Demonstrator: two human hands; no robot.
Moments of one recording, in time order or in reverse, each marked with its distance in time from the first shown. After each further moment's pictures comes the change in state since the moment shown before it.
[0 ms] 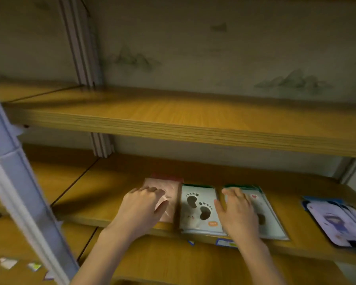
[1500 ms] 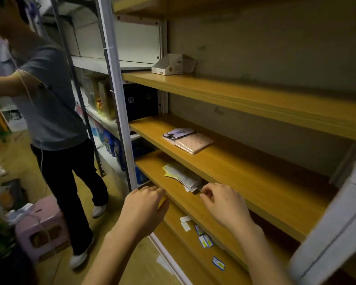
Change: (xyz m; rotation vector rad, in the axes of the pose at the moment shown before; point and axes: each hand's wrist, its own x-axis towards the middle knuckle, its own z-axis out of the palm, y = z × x) left_hand -0.325 -0.442 -0.124 0.206 0.119 -0.693; right_hand -0.141 -0.563 0.206 0.100 -0.331 -0.883
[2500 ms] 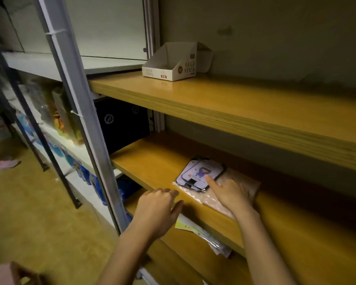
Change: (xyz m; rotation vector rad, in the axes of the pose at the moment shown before) left_hand 0.299 -0.192 0.102 -0.104 -0.154 0.173; right_hand 0.371 -0.011 0.105 0.131 0.052 0.587
